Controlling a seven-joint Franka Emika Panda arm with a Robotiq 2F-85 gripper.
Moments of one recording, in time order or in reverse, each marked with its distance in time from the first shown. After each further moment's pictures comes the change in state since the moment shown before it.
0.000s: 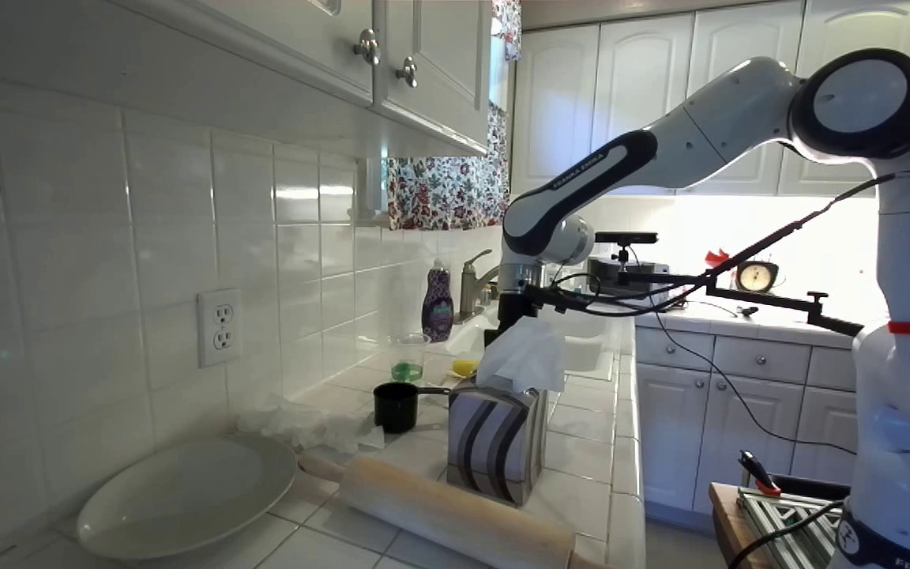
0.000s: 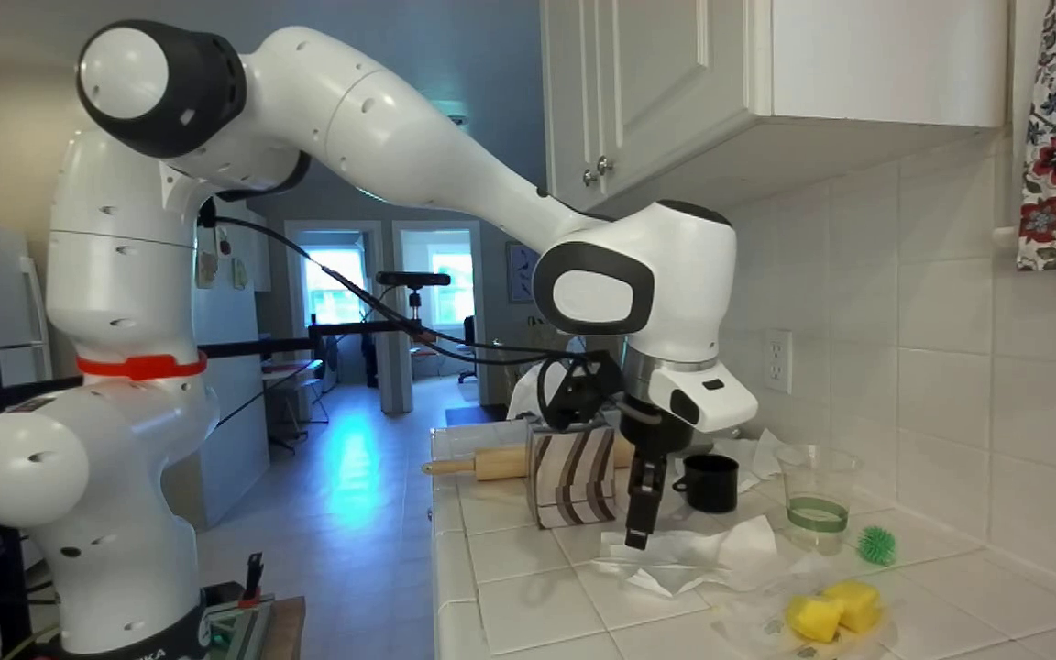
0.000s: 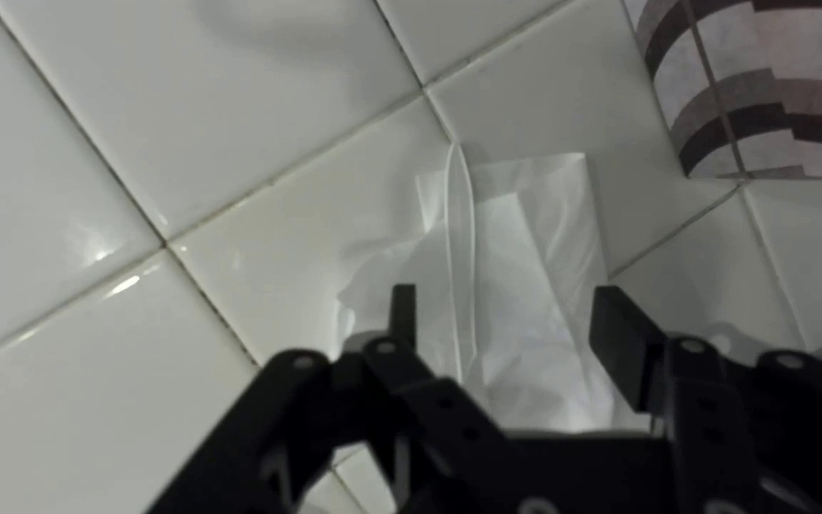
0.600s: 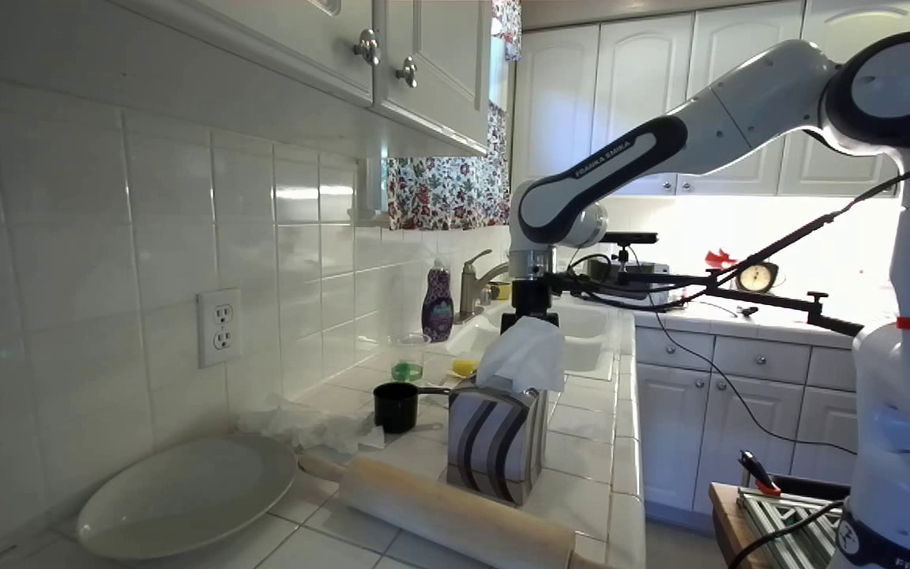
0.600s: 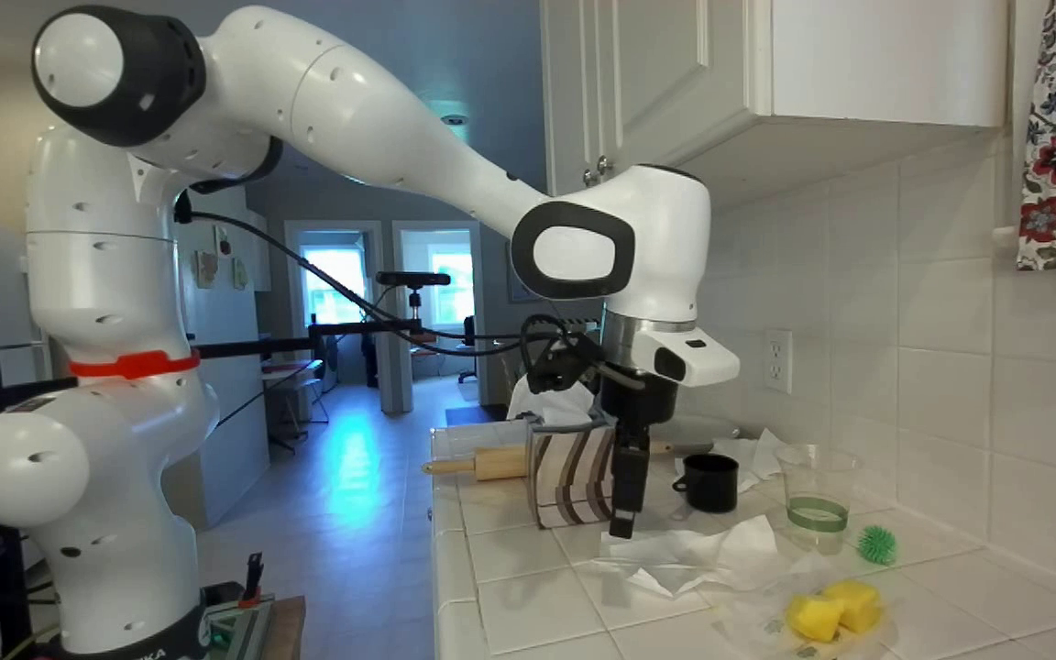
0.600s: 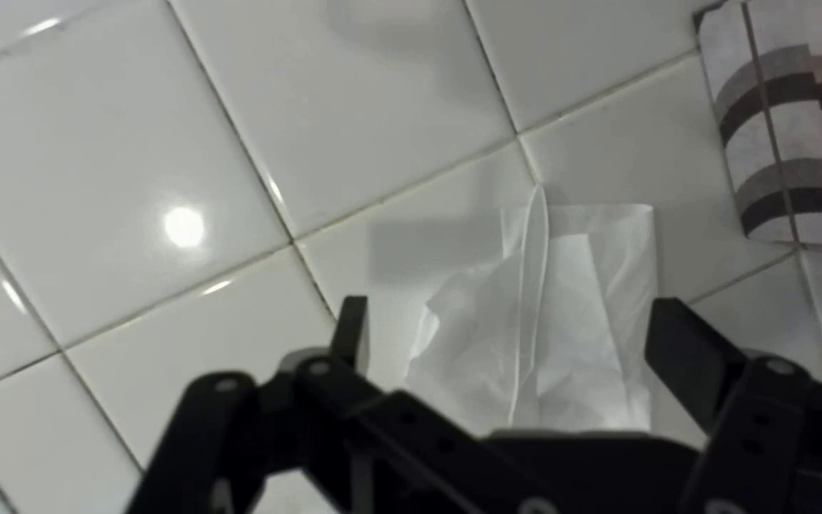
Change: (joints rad) arm 0.000 -0.097 0.000 -0.039 -0.176 -0.047 0.005
